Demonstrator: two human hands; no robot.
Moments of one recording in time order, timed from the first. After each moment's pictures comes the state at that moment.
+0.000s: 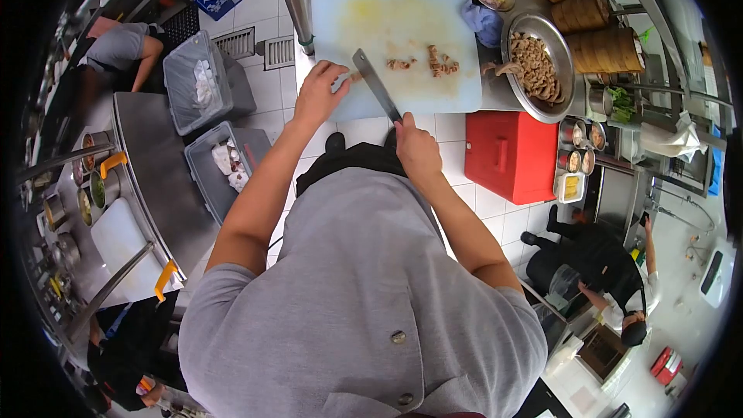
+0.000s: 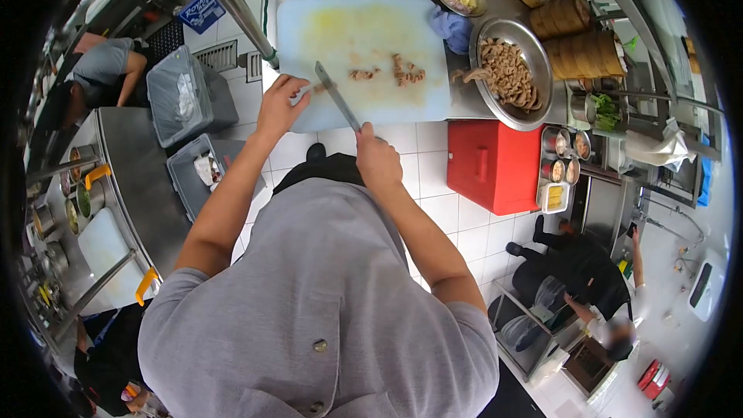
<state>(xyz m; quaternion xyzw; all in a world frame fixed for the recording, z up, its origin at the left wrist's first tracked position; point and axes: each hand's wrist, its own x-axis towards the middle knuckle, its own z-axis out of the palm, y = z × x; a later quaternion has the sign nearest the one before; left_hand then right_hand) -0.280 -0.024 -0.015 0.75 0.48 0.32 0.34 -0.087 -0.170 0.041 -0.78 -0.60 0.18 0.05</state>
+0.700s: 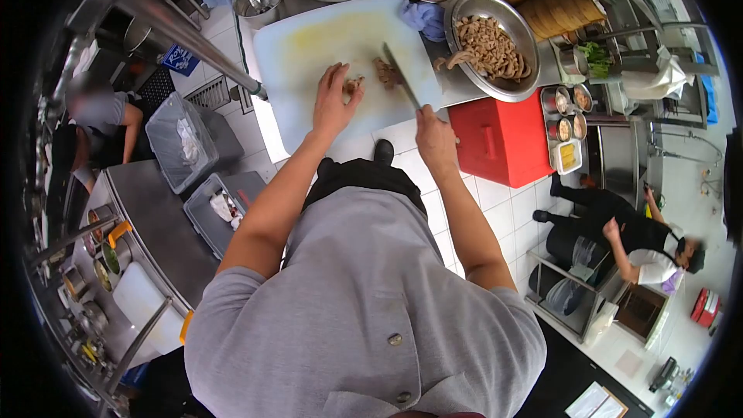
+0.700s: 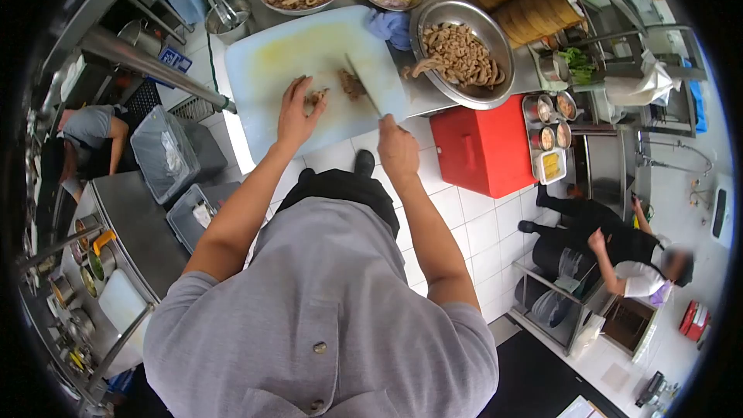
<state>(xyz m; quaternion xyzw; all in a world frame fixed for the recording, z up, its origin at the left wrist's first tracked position) -0.153 -0.016 -0.039 0.77 0.43 0.34 0.33 0.034 -0.172 0.028 -0.88 -0.46 0.10 0.09</state>
